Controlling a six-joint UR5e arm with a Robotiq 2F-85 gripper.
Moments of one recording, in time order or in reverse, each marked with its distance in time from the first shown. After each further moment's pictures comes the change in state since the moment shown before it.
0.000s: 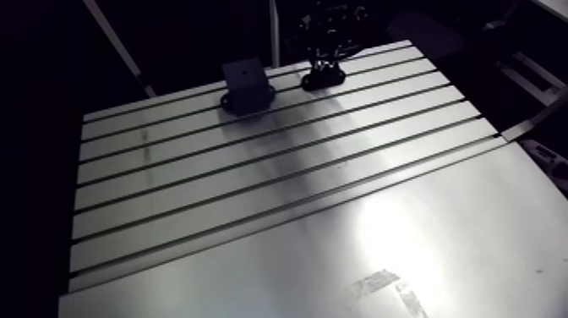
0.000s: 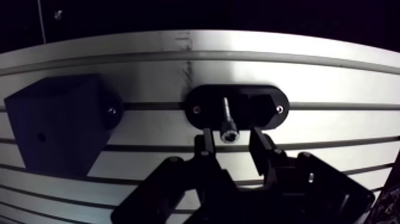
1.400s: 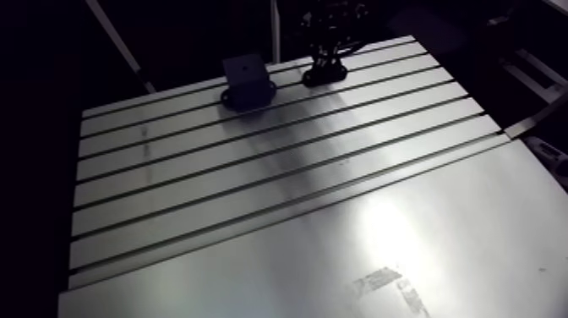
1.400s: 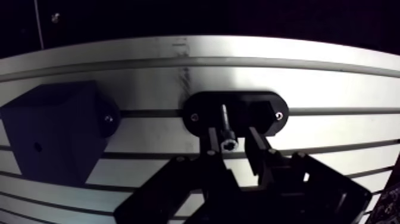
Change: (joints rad) arm 0.003 0.014 -0.003 -0.020 -0.007 0.009
